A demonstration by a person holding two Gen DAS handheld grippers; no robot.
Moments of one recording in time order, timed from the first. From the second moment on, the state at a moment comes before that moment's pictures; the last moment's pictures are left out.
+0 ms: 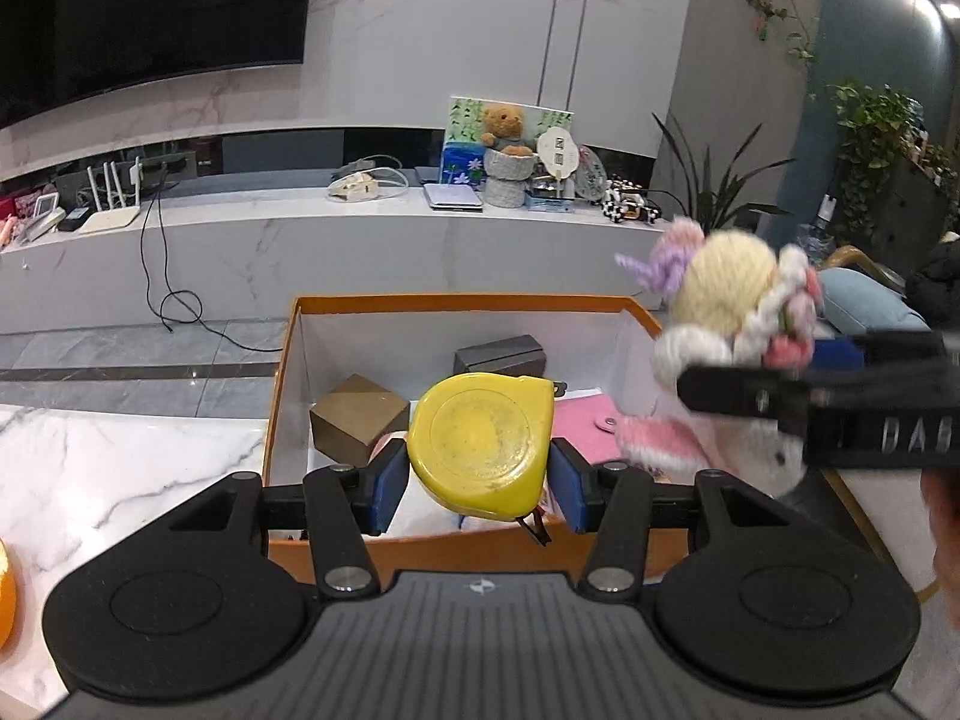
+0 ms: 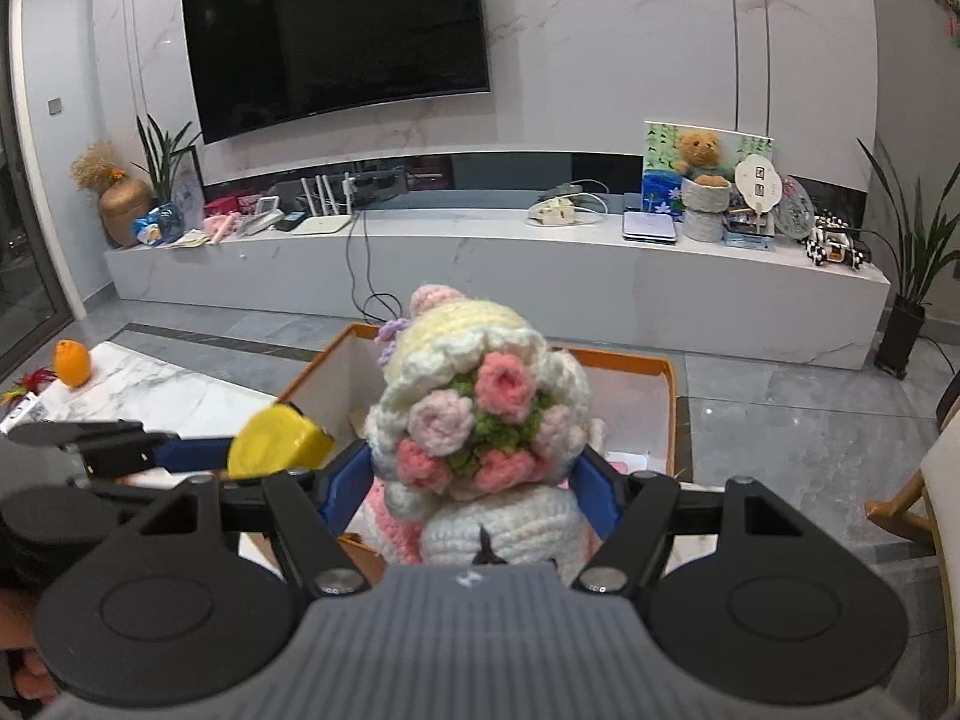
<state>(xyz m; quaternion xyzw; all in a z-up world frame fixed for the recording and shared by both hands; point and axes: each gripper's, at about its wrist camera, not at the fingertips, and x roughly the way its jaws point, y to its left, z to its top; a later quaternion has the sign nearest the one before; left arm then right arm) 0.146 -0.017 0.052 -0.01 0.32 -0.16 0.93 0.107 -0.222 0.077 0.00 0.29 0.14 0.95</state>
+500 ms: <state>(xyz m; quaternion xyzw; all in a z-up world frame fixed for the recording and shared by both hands) 0.184 -0.015 0.044 0.00 0.30 -0.13 0.94 0.119 -0.229 0.030 0.02 0.17 0.07 0.98</state>
